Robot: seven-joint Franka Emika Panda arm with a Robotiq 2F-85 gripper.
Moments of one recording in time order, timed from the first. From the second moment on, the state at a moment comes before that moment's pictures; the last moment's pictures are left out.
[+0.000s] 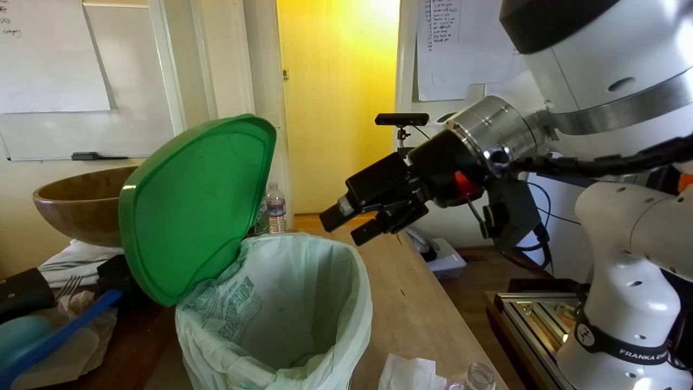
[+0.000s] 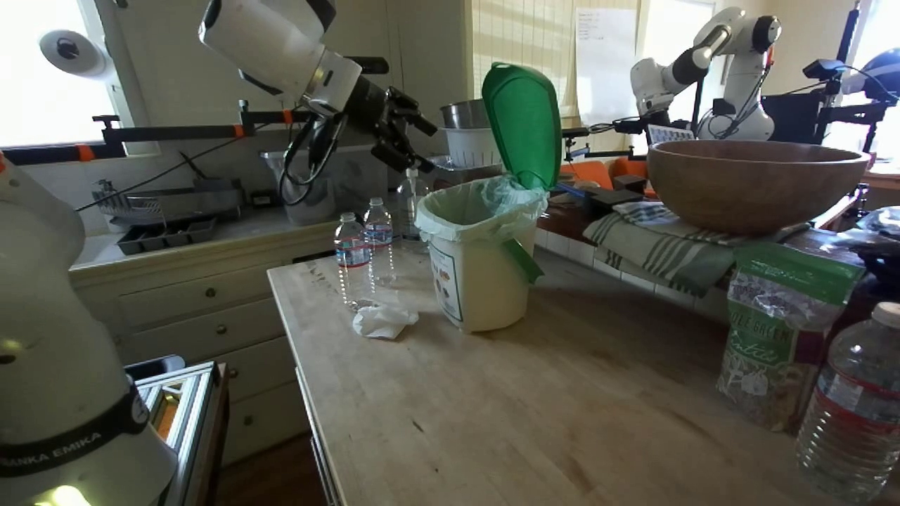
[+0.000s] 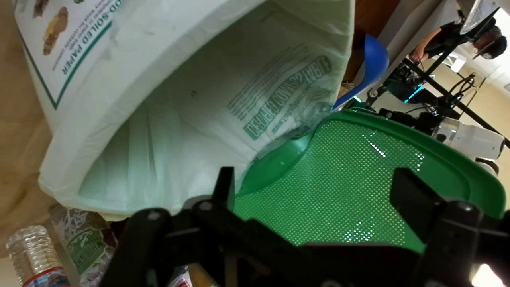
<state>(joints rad) 0.16 -0.39 0.35 -2.43 2.03 3.47 -0.91</state>
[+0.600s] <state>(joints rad) 0.60 -0.44 -0.03 -2.33 2.36 3.76 -1.38</state>
